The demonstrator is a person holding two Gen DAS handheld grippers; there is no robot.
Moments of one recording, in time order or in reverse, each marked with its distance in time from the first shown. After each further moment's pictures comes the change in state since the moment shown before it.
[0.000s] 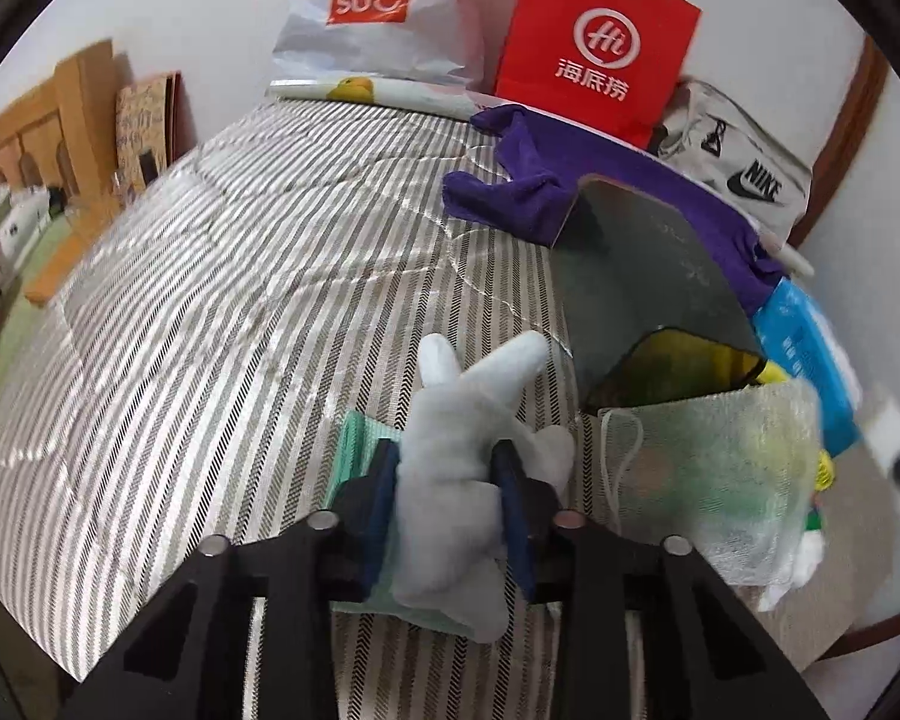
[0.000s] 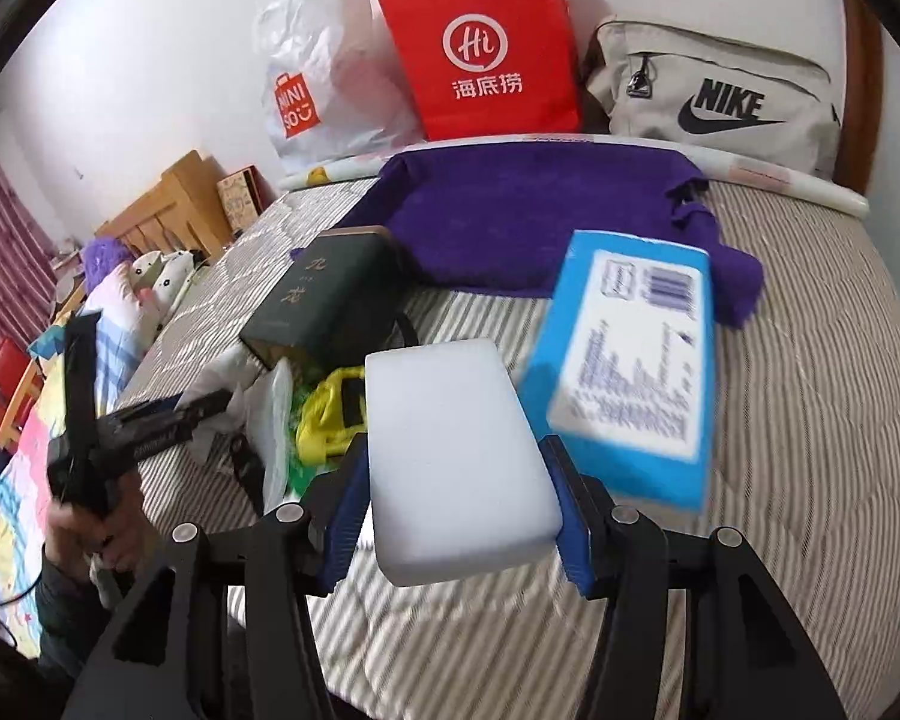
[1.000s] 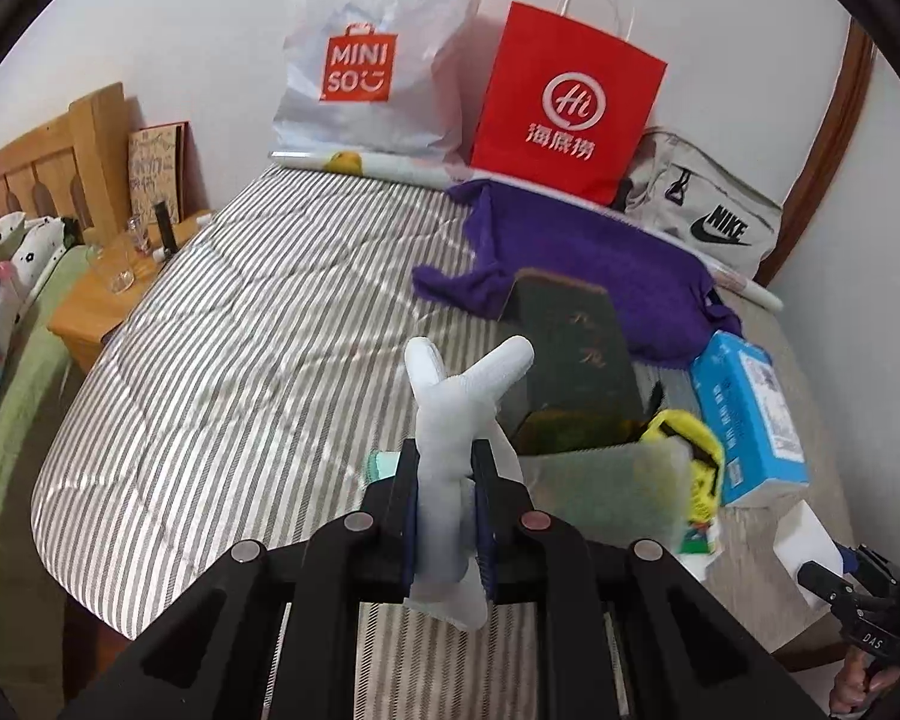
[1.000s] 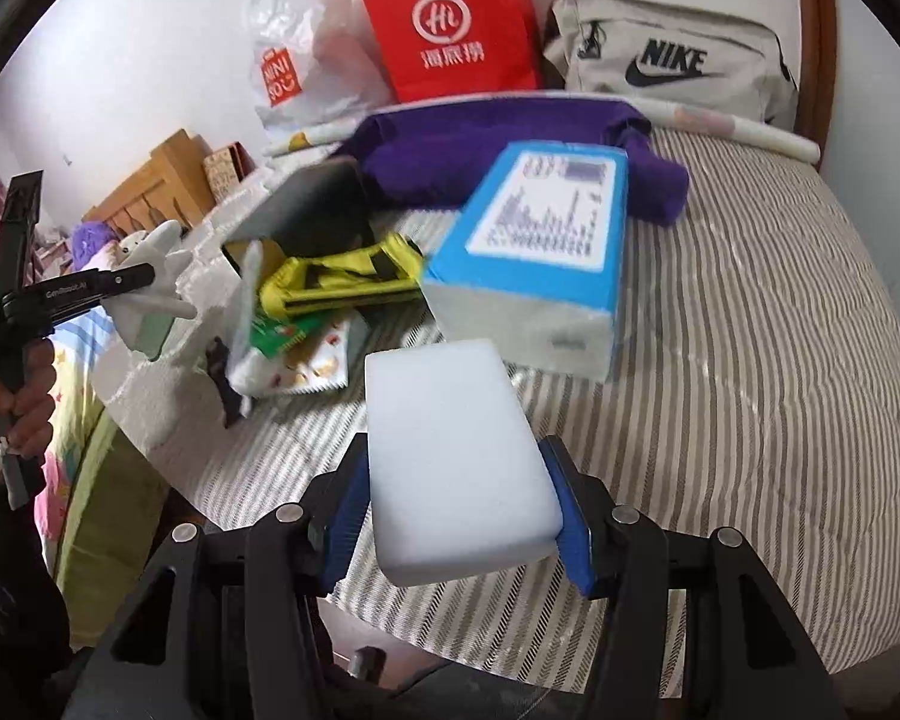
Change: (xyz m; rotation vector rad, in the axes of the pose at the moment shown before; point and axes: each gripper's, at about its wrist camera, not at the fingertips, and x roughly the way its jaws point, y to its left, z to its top) left arm -0.074 -0.030 0.024 0.021 -0.077 0.006; right arm -0.022 -0.018 -0.057 0.008 0.013 -0.041
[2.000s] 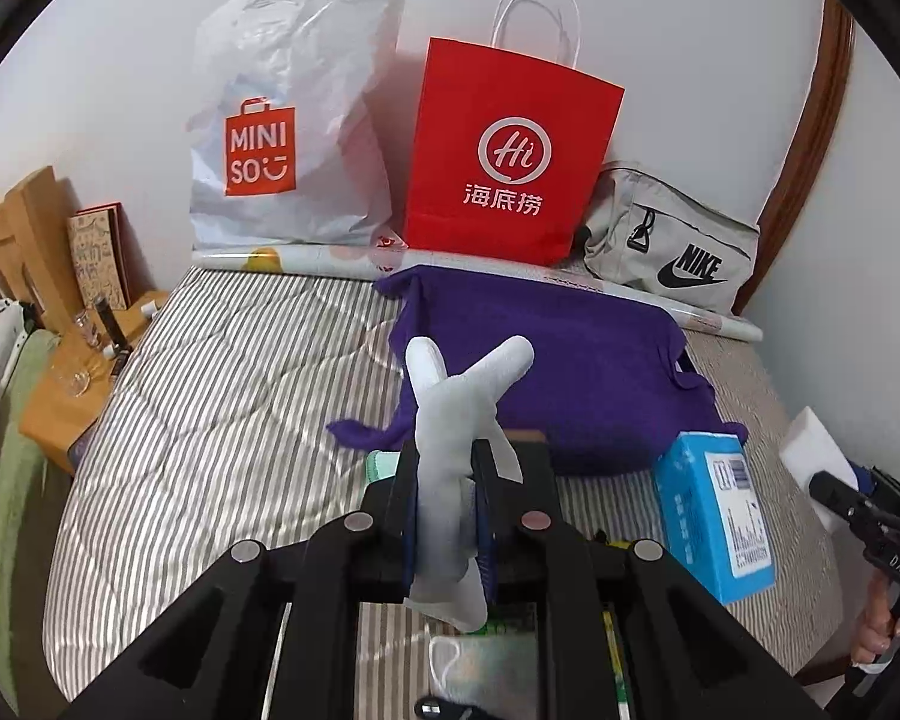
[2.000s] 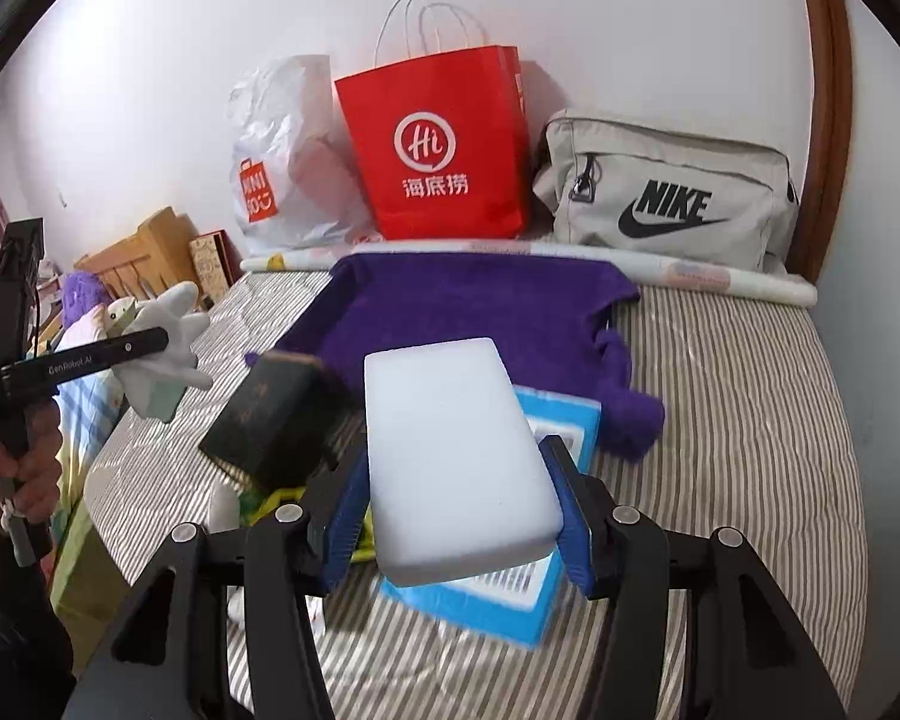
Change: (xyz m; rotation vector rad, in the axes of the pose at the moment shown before) left arm 0.029 -0.053 0.100 0.096 -0.028 -0.034; right arm -0.002 -0.017 0.138 -0.019 -0.145 -0.058
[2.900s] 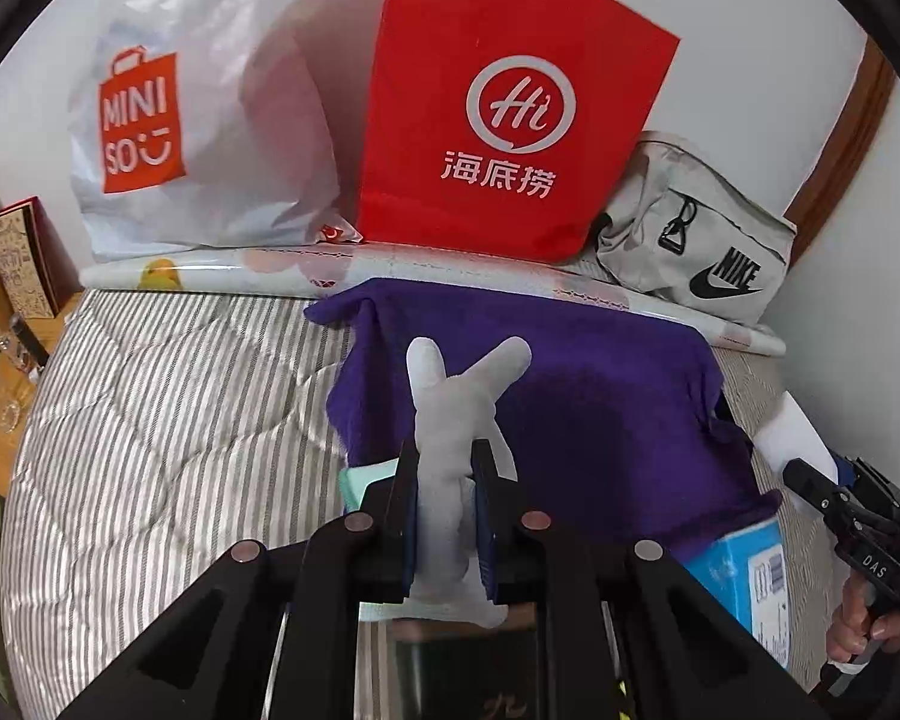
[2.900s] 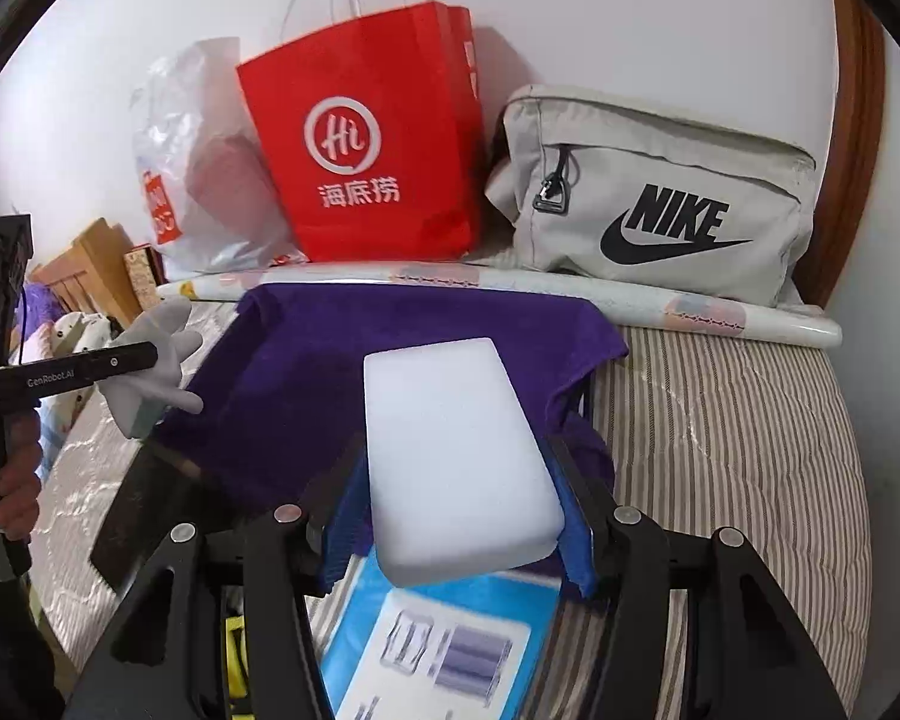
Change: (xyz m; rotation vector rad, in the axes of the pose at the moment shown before) left arm 0.127 -0.009 0.068 0.000 0.121 -0.069; right arm 0.108 -0.037 0.065 0.015 0.046 -0.083
